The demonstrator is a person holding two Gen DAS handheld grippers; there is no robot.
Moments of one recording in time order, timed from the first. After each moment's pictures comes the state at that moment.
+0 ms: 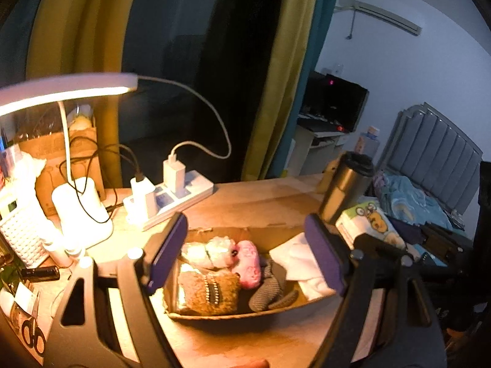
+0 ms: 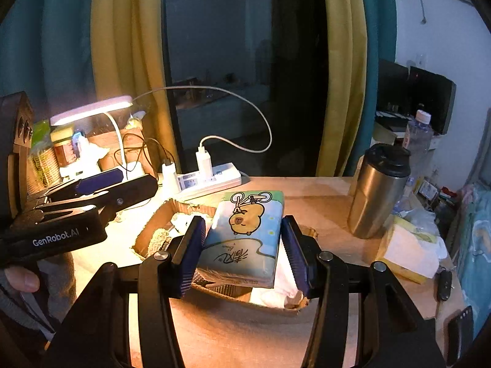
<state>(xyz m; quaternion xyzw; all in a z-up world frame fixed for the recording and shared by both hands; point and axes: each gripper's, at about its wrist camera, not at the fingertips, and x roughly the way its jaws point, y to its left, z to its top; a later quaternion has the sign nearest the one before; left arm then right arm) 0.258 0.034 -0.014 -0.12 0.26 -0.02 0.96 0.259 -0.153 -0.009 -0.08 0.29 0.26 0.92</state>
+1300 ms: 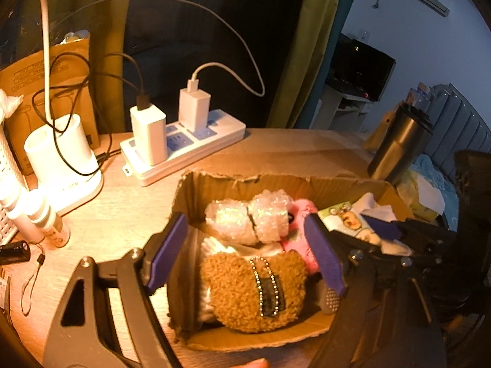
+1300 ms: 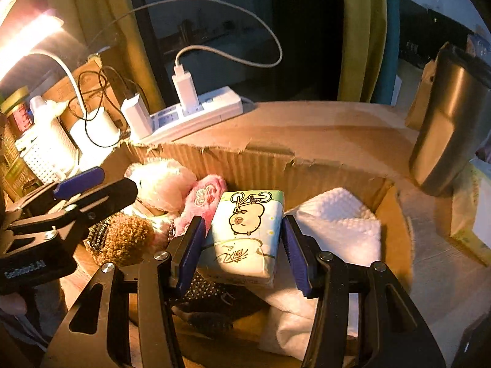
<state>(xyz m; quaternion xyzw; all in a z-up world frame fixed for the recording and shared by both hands) 0.320 0.058 -0.118 -0.12 0.35 0.00 0.93 0.347 -0.111 -0.133 -0.08 0.43 0.26 0.86</state>
